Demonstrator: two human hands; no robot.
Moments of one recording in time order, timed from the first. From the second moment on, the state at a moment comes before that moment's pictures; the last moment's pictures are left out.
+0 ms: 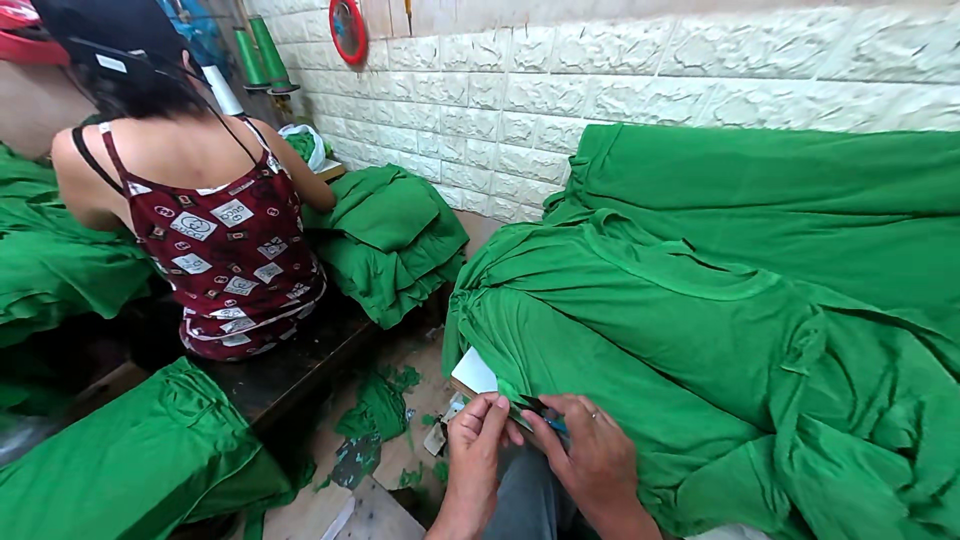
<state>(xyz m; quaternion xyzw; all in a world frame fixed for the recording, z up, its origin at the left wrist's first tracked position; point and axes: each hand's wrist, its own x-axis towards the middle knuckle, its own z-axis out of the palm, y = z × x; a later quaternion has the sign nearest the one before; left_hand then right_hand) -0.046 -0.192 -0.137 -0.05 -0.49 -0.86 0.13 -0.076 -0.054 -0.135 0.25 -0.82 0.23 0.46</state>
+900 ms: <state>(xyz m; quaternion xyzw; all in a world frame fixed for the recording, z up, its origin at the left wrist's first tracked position) -0.045 -0.192 -0.136 0.00 -0.45 -0.89 0.05 -0.078 -0.052 -0.145 0.33 -0.79 0.34 0.40</state>
